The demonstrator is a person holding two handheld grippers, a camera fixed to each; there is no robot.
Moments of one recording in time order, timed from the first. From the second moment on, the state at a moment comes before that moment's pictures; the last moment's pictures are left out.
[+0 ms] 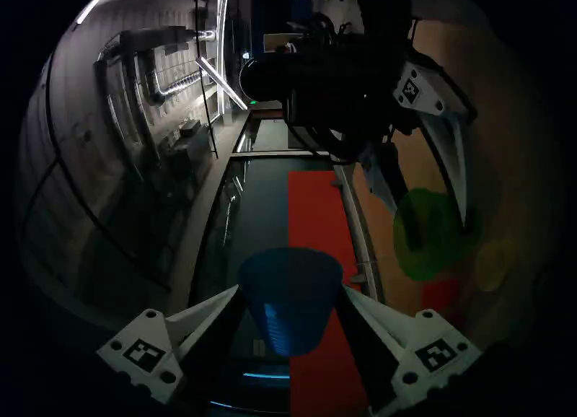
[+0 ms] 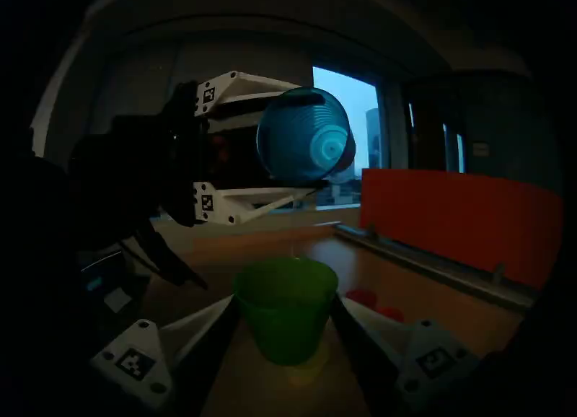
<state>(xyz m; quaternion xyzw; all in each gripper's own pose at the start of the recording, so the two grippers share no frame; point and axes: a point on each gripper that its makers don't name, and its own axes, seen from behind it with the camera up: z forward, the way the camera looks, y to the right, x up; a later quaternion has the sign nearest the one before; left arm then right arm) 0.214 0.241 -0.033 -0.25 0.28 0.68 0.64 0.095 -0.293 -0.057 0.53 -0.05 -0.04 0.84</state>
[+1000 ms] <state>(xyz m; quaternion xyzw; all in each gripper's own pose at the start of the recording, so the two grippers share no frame) 0.216 0.228 -0.016 -0.26 0.24 0.61 0.71 0.096 -0.291 -0.058 0.53 -0.05 -0.04 0.85</state>
